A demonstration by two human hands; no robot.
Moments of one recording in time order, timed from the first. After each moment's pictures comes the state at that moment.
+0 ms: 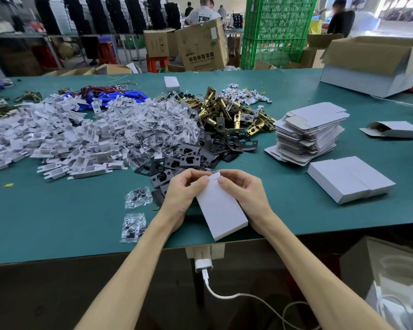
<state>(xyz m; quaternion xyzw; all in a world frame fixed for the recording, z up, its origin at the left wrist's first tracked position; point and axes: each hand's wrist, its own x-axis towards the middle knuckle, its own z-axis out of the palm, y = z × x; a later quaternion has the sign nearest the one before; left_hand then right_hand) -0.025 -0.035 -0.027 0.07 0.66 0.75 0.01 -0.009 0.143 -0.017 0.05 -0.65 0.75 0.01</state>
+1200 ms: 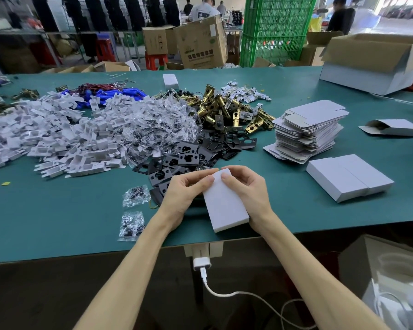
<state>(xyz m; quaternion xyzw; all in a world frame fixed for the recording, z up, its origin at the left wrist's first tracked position) -0.017 -0.033 -0.017 0.09 0.67 0.74 0.04 -0.009 0.145 -0.020 0.02 -0.66 0.75 0.06</state>
